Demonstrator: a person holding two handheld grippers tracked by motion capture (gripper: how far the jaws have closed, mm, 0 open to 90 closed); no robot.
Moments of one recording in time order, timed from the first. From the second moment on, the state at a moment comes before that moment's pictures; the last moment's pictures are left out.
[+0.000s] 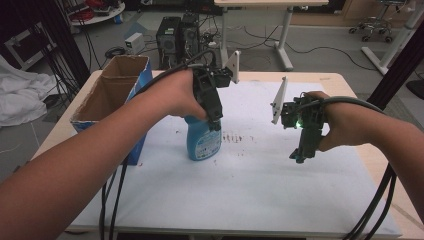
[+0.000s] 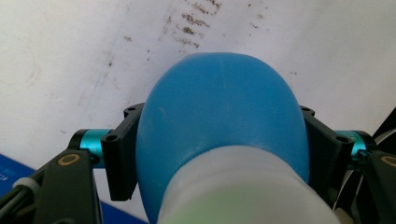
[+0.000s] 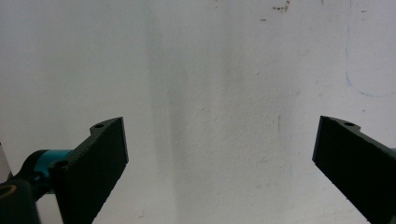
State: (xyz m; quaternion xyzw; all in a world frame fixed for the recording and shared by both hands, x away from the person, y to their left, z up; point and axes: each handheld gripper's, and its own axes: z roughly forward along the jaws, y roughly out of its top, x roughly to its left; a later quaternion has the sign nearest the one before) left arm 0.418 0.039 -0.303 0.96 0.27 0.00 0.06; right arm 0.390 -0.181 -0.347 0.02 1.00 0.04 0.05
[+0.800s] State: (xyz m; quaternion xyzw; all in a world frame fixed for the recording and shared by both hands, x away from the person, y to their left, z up) left arm 0.418 0.039 -0.302 0.96 0.27 0.00 0.05; right arm 0.390 -0.179 -0.349 0.03 1.00 0.04 0.05
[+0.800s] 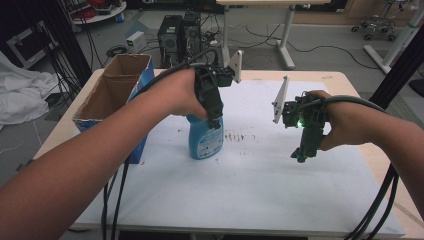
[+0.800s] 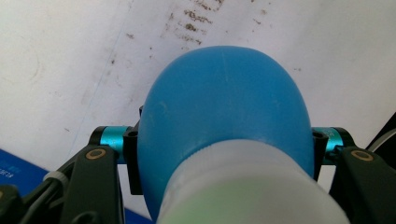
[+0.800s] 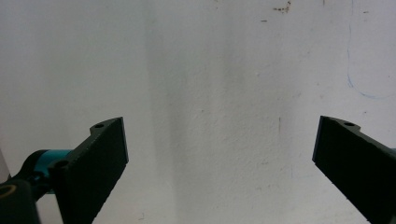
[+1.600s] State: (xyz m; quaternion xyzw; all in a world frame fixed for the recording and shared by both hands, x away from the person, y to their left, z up) left arm 0.408 0.061 -0.237 0.97 0.23 -0.01 0.06; right arm 0.390 -0.182 -0.349 0.02 1.00 0.04 0.05
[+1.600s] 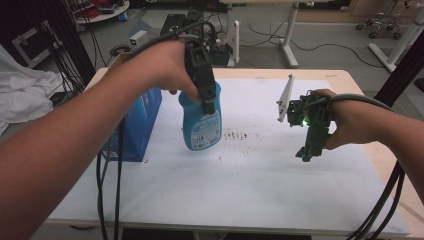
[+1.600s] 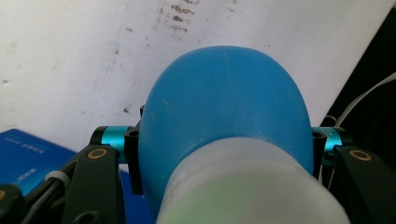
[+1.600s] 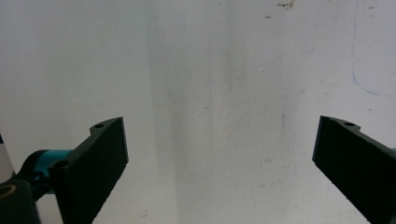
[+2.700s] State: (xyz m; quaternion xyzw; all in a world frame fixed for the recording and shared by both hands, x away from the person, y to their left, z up) left arm 0.411 0.177 -0.104 0.93 0.35 -0.01 0.09; right arm 0.390 -0.174 -0.347 0.02 1.00 0.04 0.04
